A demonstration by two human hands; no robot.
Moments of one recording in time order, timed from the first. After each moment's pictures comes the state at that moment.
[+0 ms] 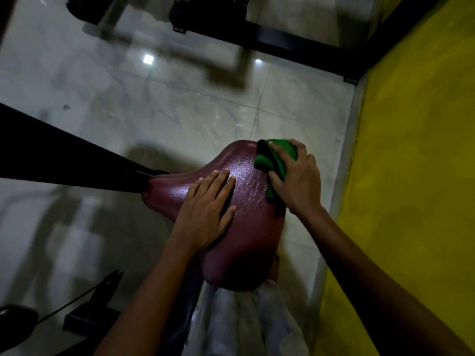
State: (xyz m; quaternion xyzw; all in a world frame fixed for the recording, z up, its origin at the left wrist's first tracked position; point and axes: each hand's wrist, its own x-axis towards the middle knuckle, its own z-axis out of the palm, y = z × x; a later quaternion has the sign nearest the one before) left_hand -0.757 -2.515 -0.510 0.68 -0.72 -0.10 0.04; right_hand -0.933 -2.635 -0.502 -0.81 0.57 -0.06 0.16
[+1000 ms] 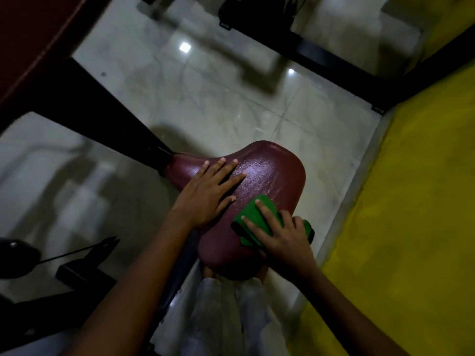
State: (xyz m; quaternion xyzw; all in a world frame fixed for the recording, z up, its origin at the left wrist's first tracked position) left_hand -0.735 -2.506 -0.505 0.69 -0.71 -0.16 0.00; right_hand -0.966 -2.540 -0.506 -0.97 0.23 -0.06 0.02
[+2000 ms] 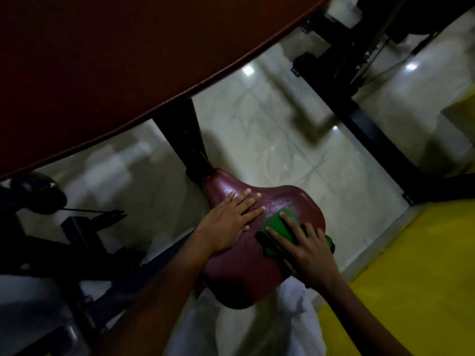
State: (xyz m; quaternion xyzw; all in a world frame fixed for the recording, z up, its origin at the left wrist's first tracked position) left_hand -0.752 -2.490 -0.497 0.75 -0.63 -0.18 0.03; right_hand -0.941 -2.641 -0.497 -1.00 0.02 -0.01 0.04
